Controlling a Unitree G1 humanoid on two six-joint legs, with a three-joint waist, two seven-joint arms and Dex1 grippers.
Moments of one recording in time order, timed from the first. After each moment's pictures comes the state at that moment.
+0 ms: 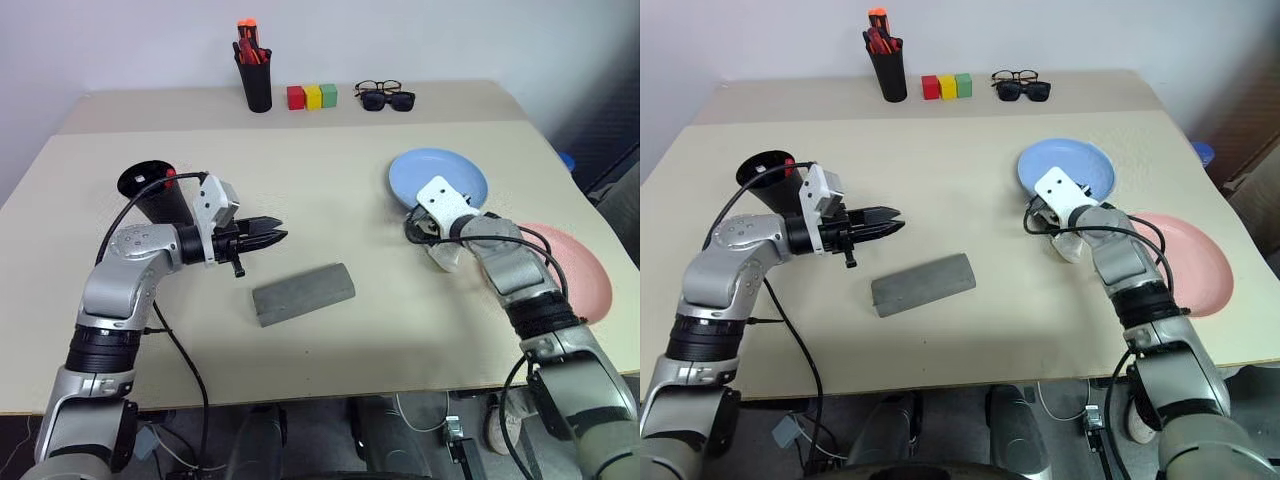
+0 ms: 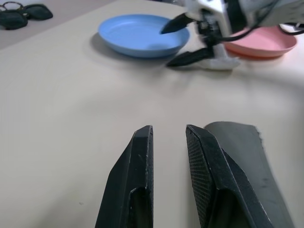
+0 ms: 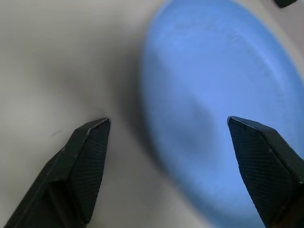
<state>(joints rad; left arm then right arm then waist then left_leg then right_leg) -0.44 0.59 0.03 -0.11 -0.39 0.50 -1.03 -0.75 -0.55 0.24 0.50 -0.14 0.35 0.41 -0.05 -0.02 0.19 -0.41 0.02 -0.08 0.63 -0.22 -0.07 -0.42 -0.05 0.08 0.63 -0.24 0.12</state>
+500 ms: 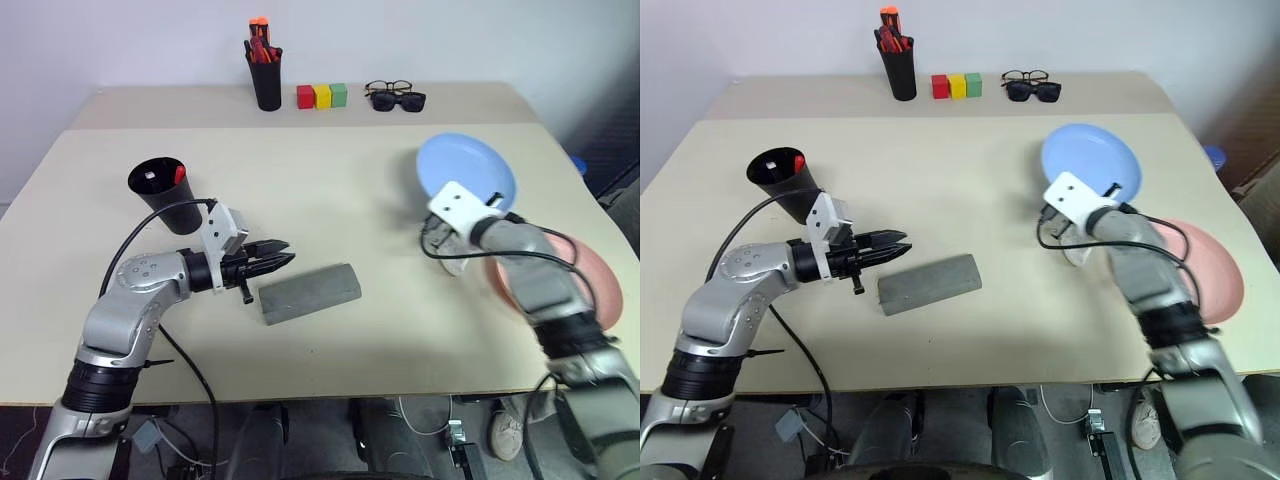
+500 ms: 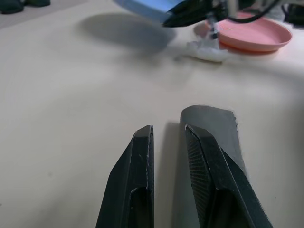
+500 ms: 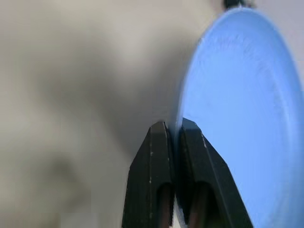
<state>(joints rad) -0.36 0.56 -0.01 -0.22 -0.42 0.52 -0.95 -0.37 -0.80 0.04 -0.10 -0.15 0.41 0.56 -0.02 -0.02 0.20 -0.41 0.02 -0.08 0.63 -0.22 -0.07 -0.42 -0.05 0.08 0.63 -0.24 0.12</state>
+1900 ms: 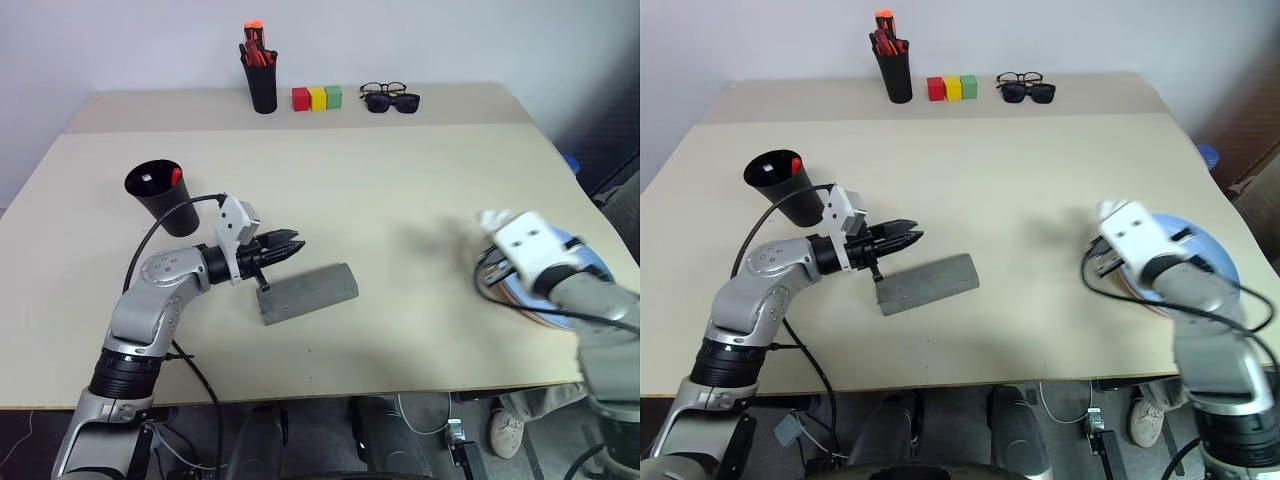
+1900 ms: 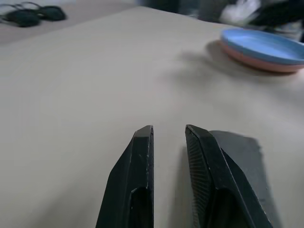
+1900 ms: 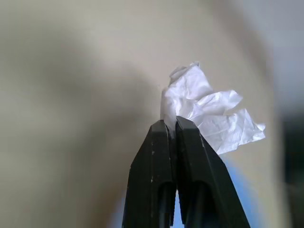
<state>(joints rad) -0.39 0.51 -0.02 -0.13 -0.40 0.44 -0.86 -0.07 -0.77 -0.26 -0.51 -0.14 0.74 0.51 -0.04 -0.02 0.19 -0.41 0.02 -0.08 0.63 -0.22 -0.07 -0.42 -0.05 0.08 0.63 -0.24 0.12</state>
